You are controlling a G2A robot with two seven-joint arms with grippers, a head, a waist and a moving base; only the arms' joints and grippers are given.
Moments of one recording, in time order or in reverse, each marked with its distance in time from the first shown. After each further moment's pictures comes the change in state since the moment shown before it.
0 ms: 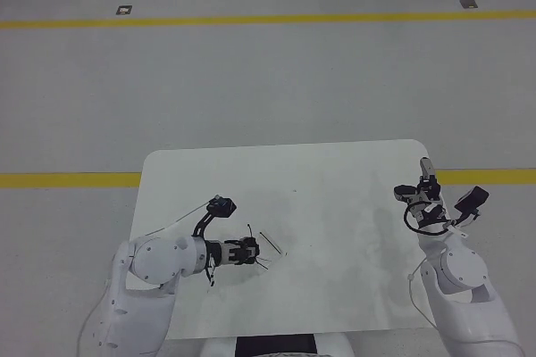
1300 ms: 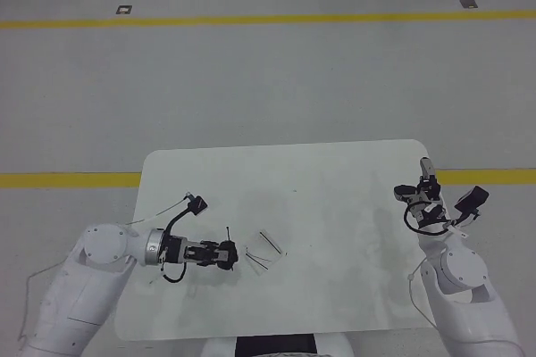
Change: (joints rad) left arm -0.146 0.439 0.104 0.335 -0.927 -0.316 0.000; right arm 0.000 0.000 0.000 0.000 0.000 0.000 0.000
